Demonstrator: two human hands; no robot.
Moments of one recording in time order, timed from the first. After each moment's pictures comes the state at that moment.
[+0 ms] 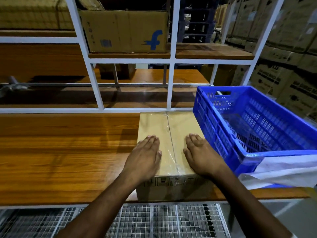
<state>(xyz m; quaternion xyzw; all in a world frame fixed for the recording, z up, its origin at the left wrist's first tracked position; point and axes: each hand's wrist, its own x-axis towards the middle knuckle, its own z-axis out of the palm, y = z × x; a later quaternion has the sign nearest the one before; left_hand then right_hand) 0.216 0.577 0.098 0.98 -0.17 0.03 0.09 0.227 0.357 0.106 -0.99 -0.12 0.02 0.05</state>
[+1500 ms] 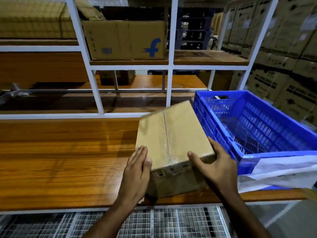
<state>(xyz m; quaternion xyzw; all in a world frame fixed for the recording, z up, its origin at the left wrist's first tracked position) 0.176 0.584 0.066 0.89 -0.05 0.15 0.42 0.155 0.363 0.124 -0.88 0.10 -0.25 0.40</state>
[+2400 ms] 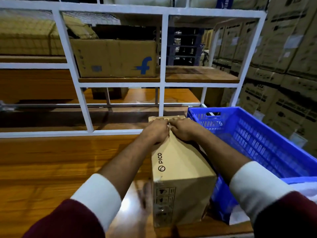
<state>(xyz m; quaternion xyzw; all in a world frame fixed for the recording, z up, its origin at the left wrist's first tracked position) 0.385 0.498 0.188 0.97 -0.16 0.03 0.17 0.383 0.356 0.200 -0.99 -0.13 -0.01 0.04</state>
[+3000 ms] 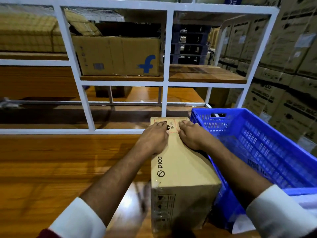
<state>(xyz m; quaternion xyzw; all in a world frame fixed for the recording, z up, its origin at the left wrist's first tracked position) 0.357 0.509 0.182 0.98 -0.17 0.05 0.11 0.362 0.340 0.195 -0.99 -0.12 0.00 0.06</state>
